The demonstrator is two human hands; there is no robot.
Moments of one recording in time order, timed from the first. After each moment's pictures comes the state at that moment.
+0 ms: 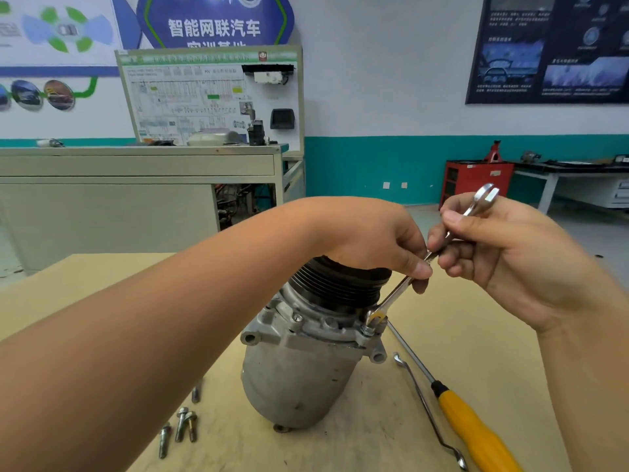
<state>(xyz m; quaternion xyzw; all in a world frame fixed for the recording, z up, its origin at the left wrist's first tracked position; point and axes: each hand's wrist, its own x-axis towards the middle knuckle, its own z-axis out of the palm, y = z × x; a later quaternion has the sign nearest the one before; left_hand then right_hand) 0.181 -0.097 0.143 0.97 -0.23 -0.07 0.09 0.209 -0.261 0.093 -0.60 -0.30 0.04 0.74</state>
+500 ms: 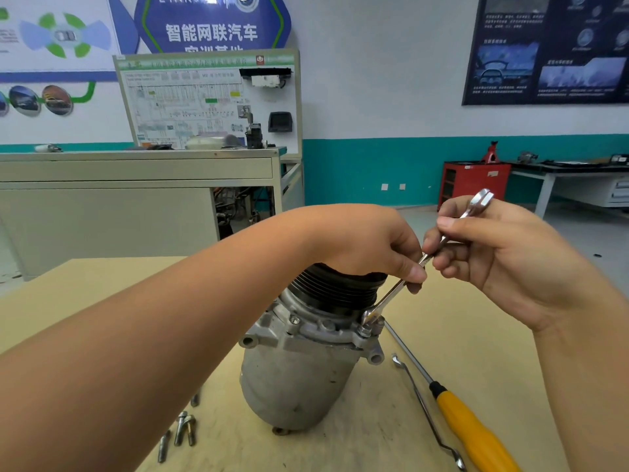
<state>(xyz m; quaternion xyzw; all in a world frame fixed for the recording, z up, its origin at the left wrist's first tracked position) 0.181 -0.098 0.139 0.97 -0.22 -0.05 0.09 0.210 -0.262 0.093 -0.61 -0.28 0.04 0.74</state>
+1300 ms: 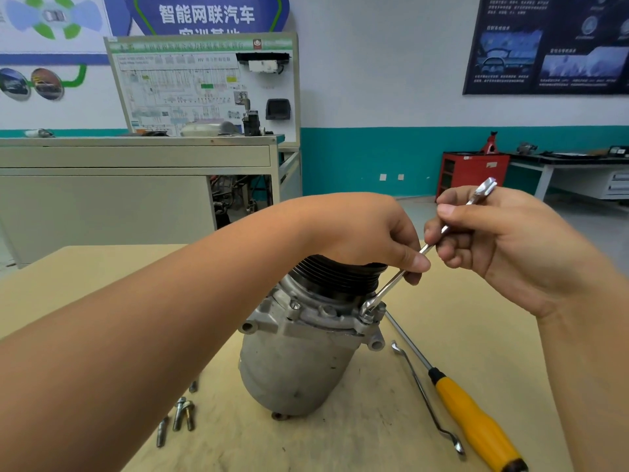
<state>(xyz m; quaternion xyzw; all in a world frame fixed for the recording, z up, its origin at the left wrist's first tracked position) 0.181 -0.093 0.131 0.97 -0.22 -0.04 0.12 0.205 -0.260 0.094 -0.63 -0.27 0.04 0.72</state>
